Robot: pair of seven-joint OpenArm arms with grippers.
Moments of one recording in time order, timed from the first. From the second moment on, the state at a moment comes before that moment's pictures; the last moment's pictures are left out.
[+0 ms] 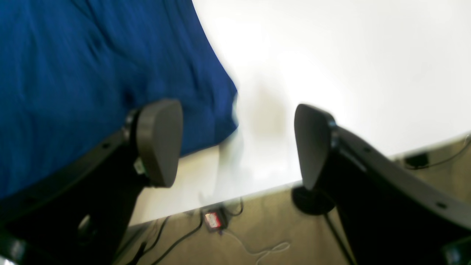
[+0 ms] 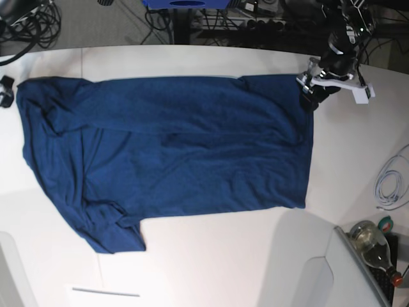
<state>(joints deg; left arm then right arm) 25.1 3.6 -36.8 96.3 -34.0 -16.7 37.6 -5.3 5.6 62.2 86.6 14.9 40.3 -63.2</state>
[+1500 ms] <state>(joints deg) 21.6 1.9 -35.2 80.0 -33.9 -23.0 29.4 -2.3 9.0 62.1 63.1 26.0 40.3 -69.2</state>
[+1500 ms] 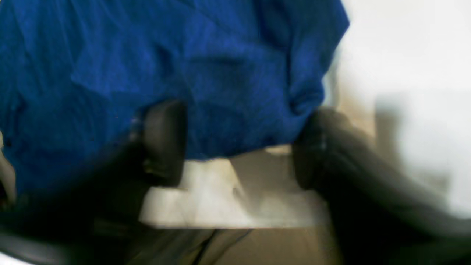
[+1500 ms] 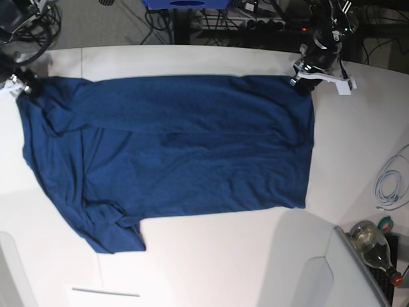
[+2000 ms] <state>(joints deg) 25.1 -1.0 -35.1 89.4 -33.8 -20.3 34.5 -4.0 10.0 61.6 72.5 26.3 40.3 -81.4</state>
